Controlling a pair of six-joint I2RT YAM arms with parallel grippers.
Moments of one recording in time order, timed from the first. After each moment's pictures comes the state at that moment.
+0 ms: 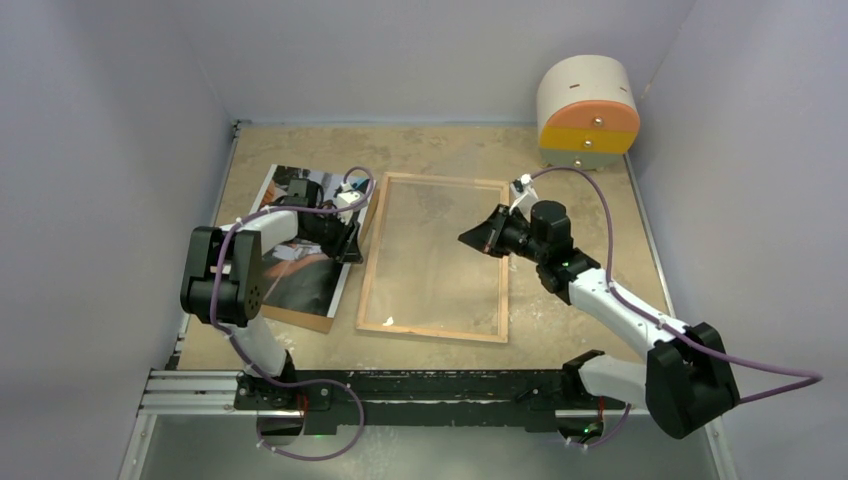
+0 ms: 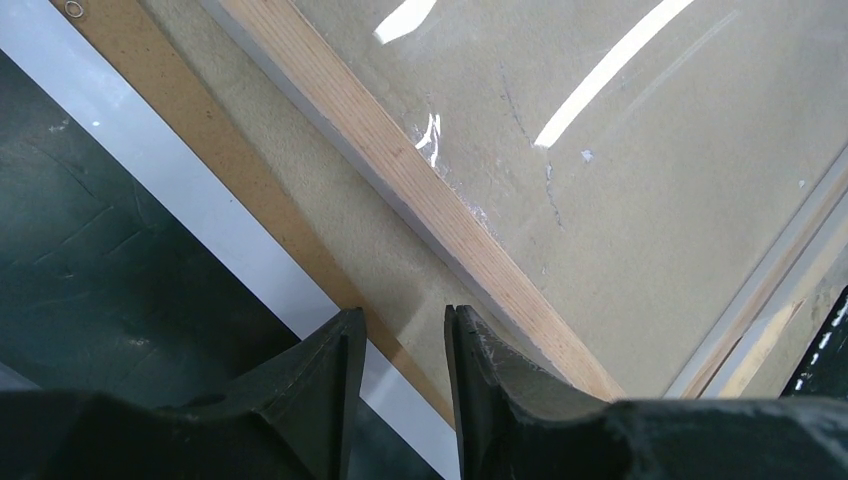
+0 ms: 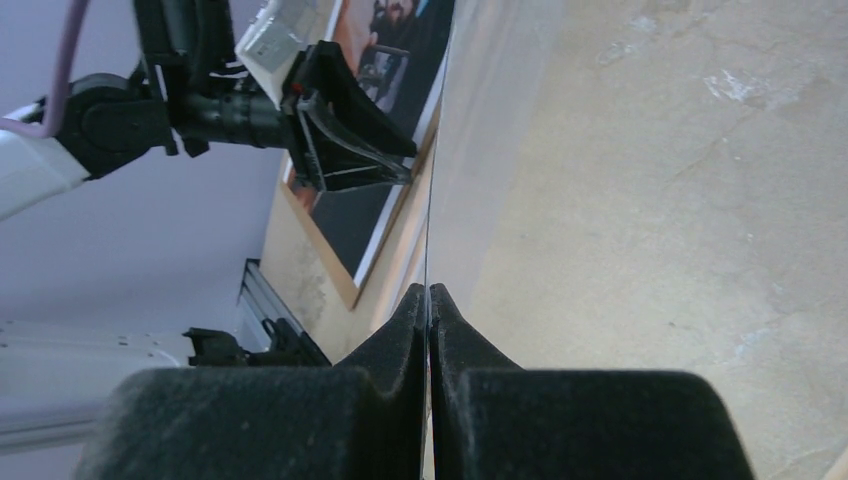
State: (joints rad) left arm -0.09 1.74 0.98 -0.43 0.70 0.48; right arm 0.43 1.17 0.63 0.16 -0.42 0.77
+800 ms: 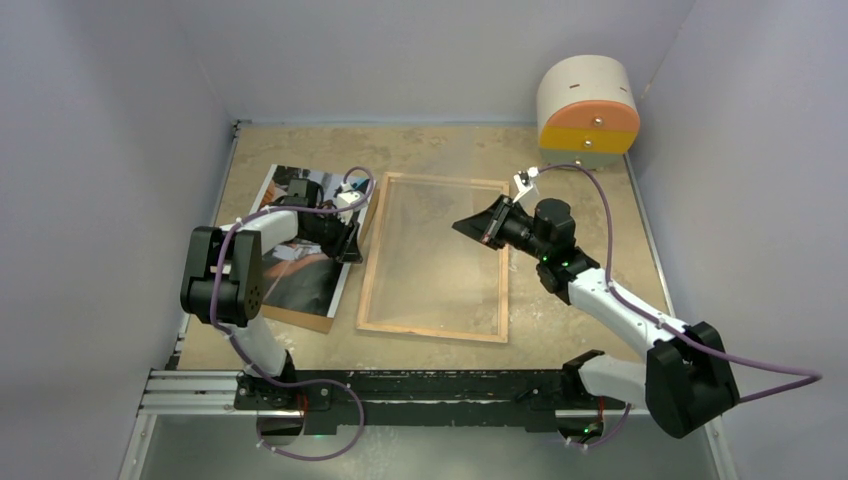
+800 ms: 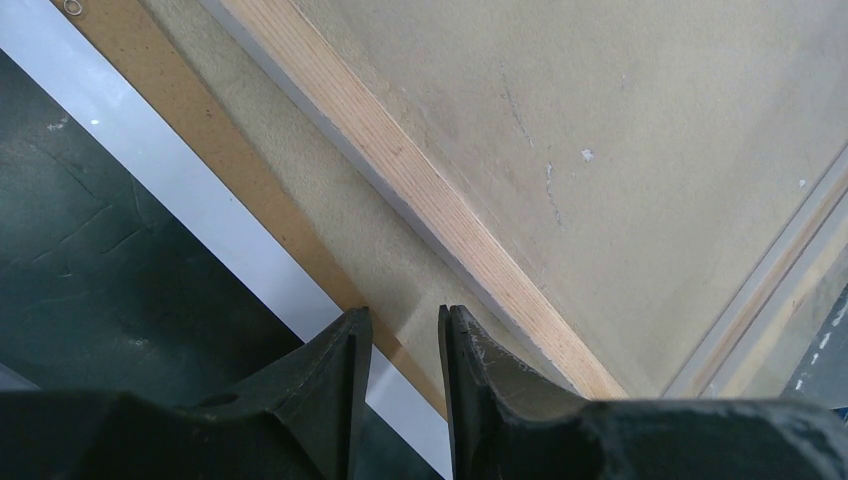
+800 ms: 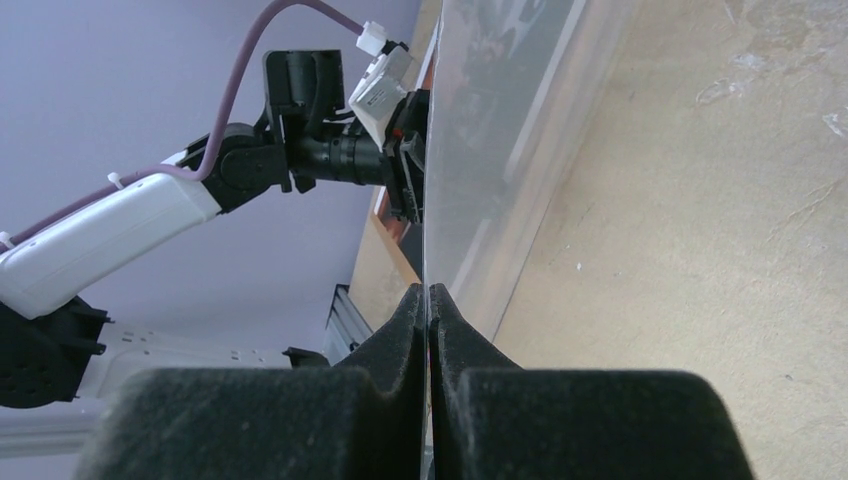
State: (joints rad) left arm -0.09 1.74 0.98 -0.43 0.70 0.48; right arm 0.43 1.17 0.63 0.33 -0.46 0.98
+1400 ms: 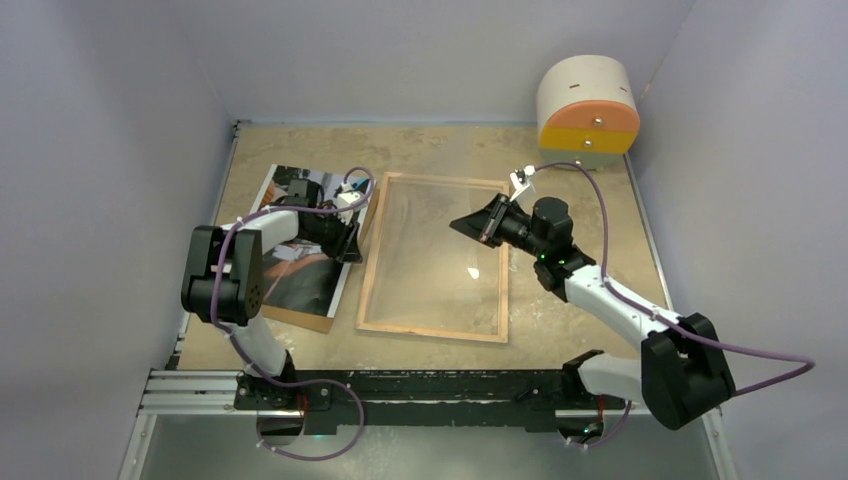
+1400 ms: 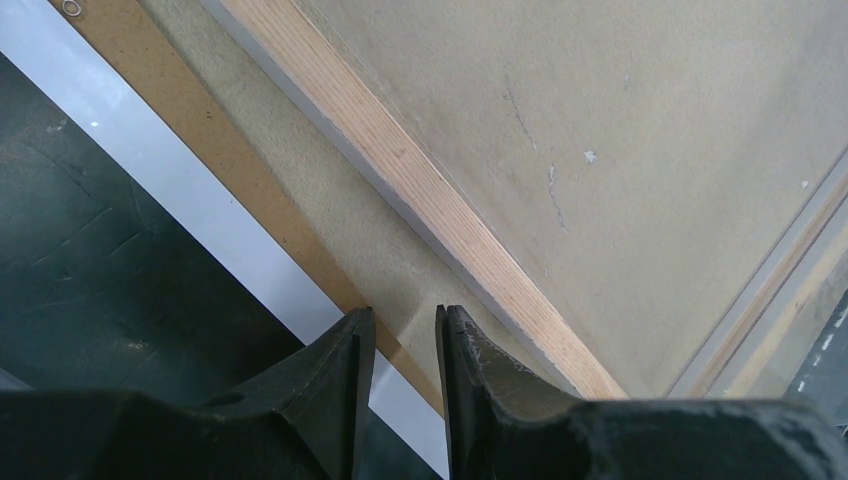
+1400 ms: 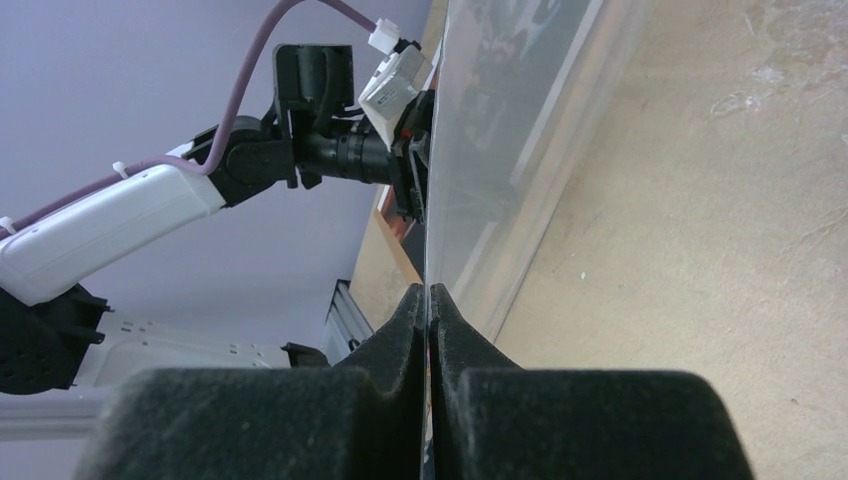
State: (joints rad) left arm -0.09 1.75 0.98 -0.43 0.70 0.48; right arm 0.43 1.21 0.64 0.39 -0.49 0.96
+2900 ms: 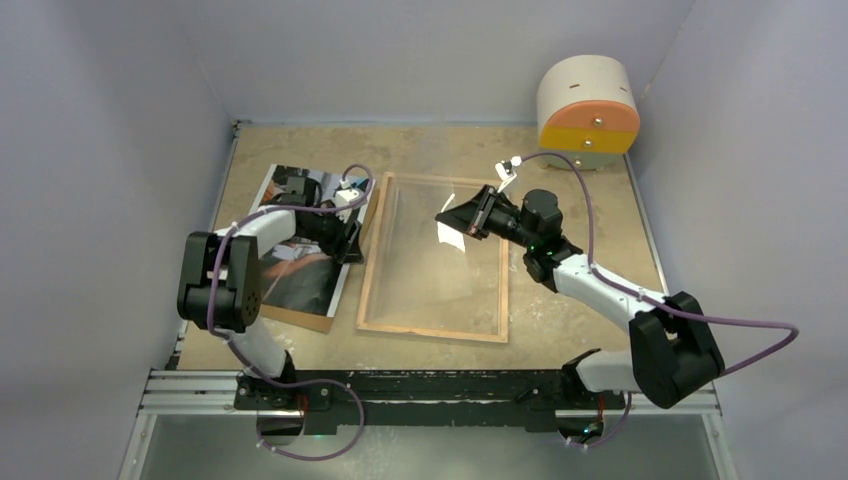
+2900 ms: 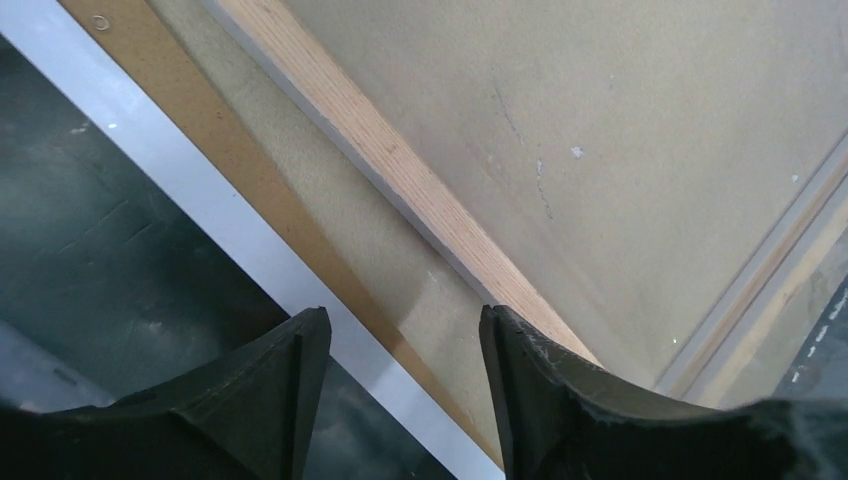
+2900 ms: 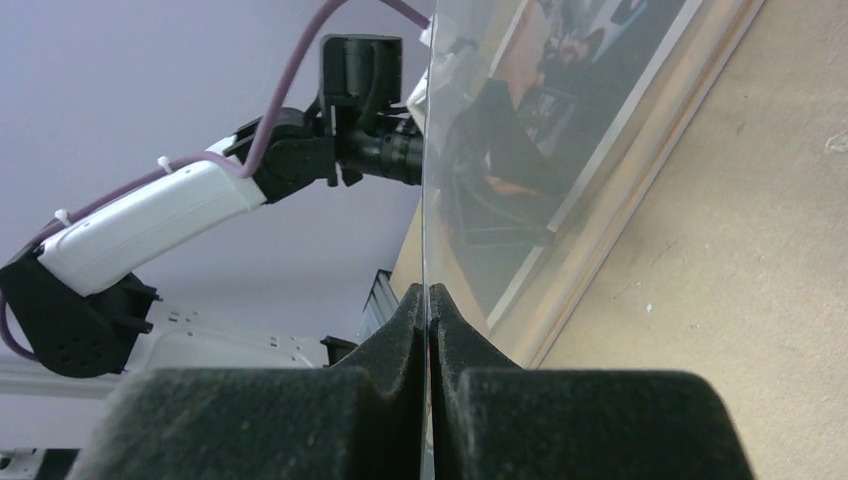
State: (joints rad) left arm -0.09 1.73 0.99 -0.45 0.70 0.49; right arm 0.47 1.32 0.70 0.53 -0.55 1.03
